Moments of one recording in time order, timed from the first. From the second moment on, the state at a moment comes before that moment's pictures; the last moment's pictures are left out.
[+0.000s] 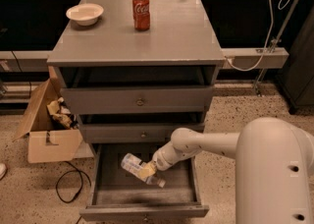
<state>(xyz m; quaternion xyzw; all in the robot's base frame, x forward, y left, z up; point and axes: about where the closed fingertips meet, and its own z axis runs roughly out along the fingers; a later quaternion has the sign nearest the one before) 0.548 0.042 0.363 -0.39 0.86 0.31 0.11</state>
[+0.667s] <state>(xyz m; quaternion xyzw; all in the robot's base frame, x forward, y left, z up) 0.564 0.021 0.321 -0.37 0.88 0.29 0.13</state>
